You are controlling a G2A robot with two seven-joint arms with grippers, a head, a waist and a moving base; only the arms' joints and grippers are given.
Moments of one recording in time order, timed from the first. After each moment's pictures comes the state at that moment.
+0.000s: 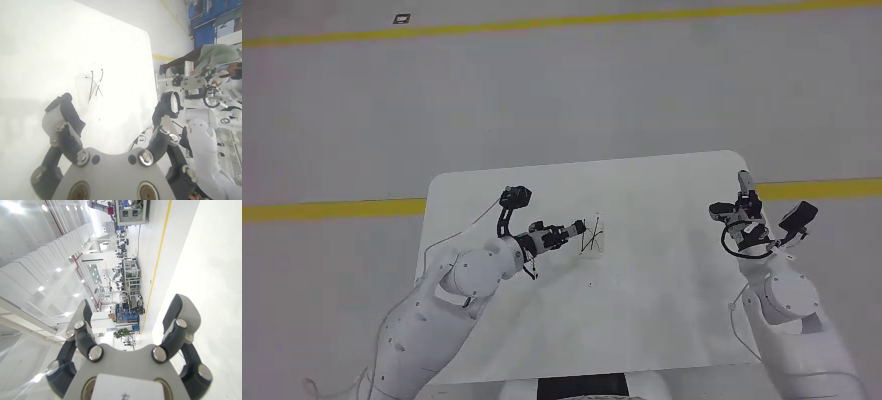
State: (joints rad) left arm 1.35 -1.14 -1.06 -1.85 0.39 0.30 -0.69; right arm -1.73 -1.15 1.60 -1.80 0.42 0.00 0.00
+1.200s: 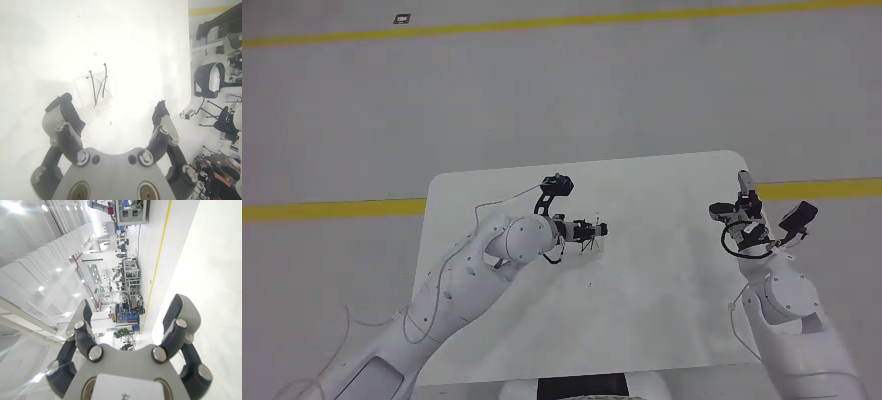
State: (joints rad) left arm 0.99 -1.22 -0.76 -1.57 0.49 0.34 -0.84; right arm -1.73 -1.15 1.60 -1.80 0.42 0.00 0.00
